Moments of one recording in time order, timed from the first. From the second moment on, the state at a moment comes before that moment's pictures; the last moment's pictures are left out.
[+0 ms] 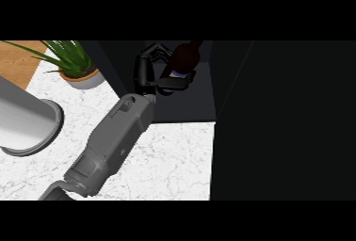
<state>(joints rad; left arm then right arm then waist) -0.96 0.01 -0.17 -0.51 0.43 0.54 -0.61 -0.07 -0.06 0.00 -2.45 -0.16 0.19 0.62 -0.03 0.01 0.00</state>
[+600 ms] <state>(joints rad) -1.08 0.00 -0.04 -0.32 0.46 0.48 -0.69 -0.07 -0.03 0.04 -2.42 -0.16 0.19 0.59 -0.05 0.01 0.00</state>
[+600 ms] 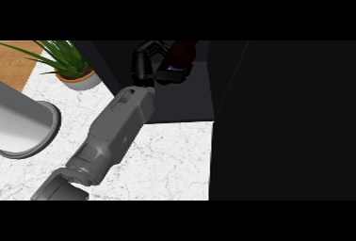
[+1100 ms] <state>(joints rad) -1.11 0.00 0.02 -0.24 0.51 0.42 -0.73 -0.07 -0.03 0.03 -2.42 -0.17 0.20 0.58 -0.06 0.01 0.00</state>
